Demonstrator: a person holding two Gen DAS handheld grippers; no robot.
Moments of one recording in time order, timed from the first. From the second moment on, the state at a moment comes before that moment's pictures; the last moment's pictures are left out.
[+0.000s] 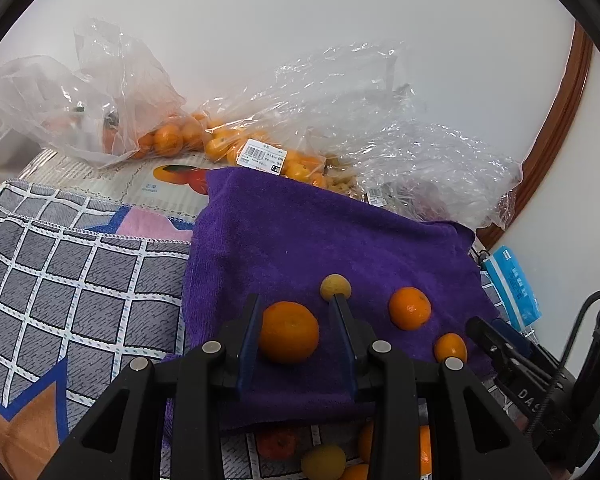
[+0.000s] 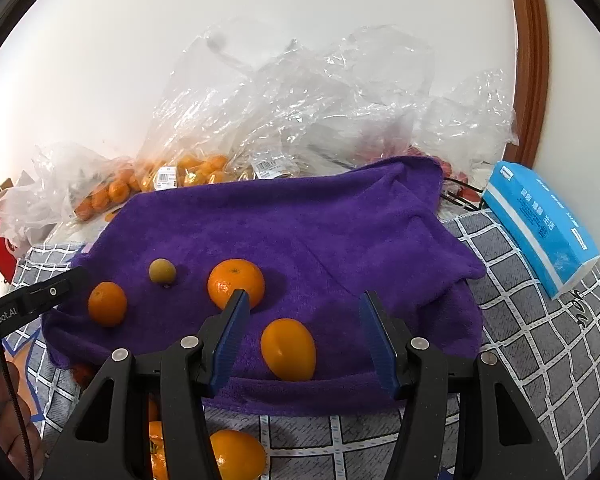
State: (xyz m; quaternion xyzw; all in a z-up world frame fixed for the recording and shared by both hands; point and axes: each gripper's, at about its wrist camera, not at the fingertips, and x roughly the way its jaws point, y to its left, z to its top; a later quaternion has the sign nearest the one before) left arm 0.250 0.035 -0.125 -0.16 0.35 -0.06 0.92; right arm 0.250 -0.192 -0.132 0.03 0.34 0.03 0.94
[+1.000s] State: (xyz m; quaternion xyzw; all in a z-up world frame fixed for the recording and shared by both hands) left arm 0.168 0.053 -0.100 -0.09 0.34 -0.08 0.93; right arm 0.164 -0.188 -0.098 0.02 0.35 0.03 0.94
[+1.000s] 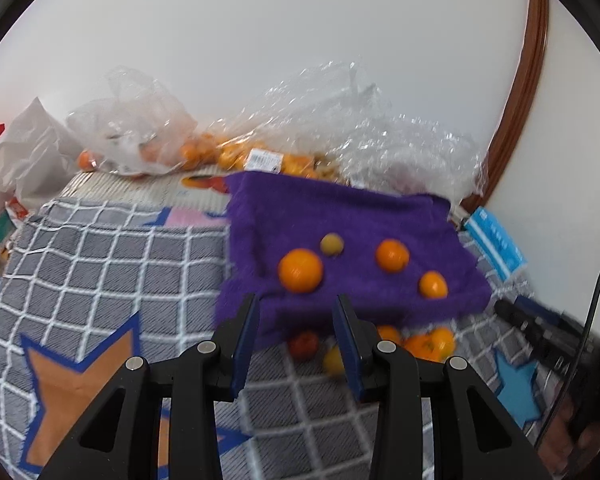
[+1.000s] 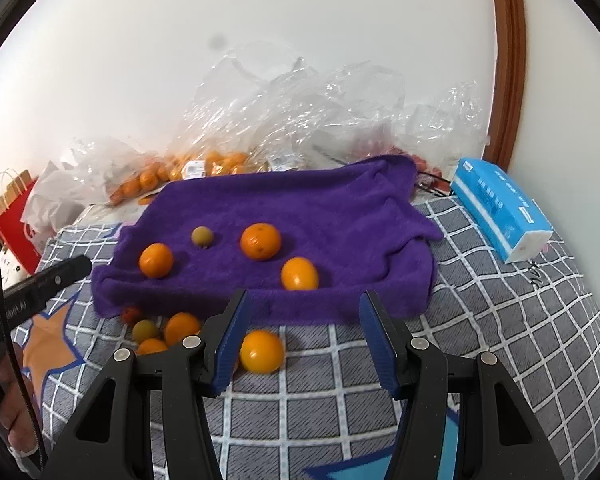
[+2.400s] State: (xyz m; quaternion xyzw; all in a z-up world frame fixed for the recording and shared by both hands) left arm 0.166 0.066 -0.154 -0.12 0.38 -0.07 0.91; right arm 0.195 -0.163 -0.164 0.03 0.41 0.08 0.91
